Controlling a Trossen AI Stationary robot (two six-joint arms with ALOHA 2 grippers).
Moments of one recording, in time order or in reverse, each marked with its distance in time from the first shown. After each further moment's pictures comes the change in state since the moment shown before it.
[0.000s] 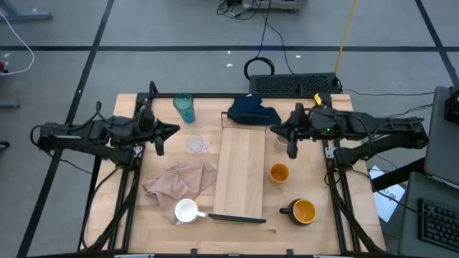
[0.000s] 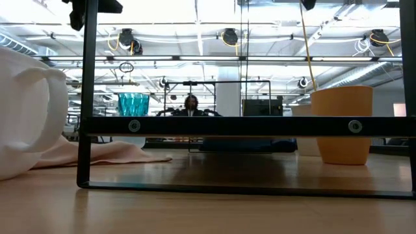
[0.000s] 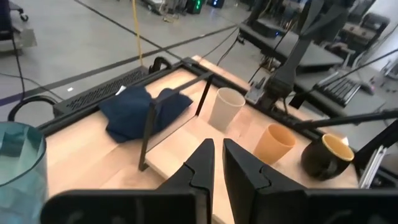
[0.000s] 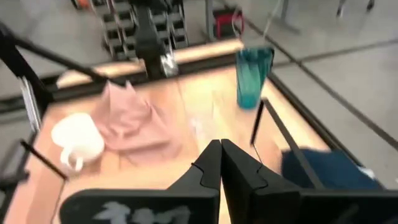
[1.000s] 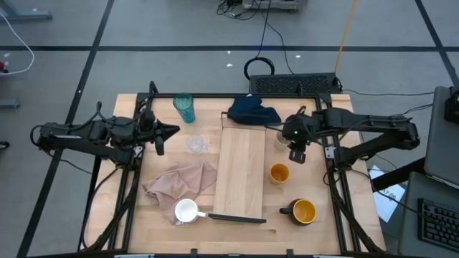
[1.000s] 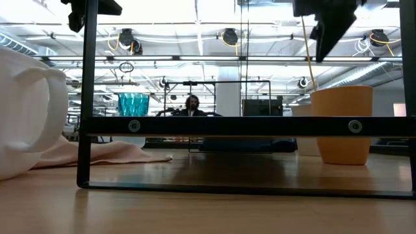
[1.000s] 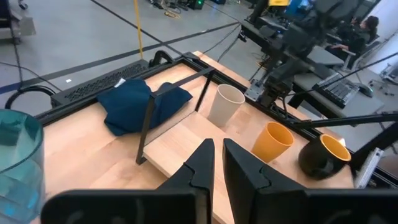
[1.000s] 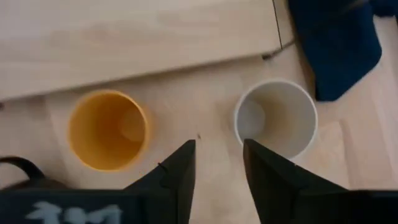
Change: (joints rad) left arm 0.000 0.002 0.000 -0.014 0.013 -0.049; right arm -0.126 0.185 0.044 -0.648 -0.173 -0.030
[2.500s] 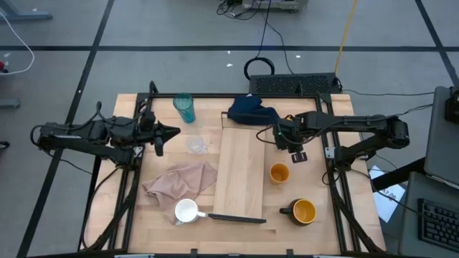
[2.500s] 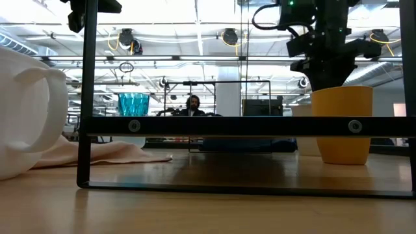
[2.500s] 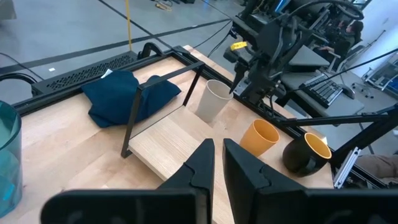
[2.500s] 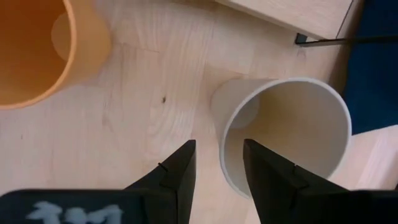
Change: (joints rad) left arm 0.000 0.000 0.000 0.003 0.040 -0.052; right arm -0.107 0.143 -0.162 0.101 -0.003 -0.567
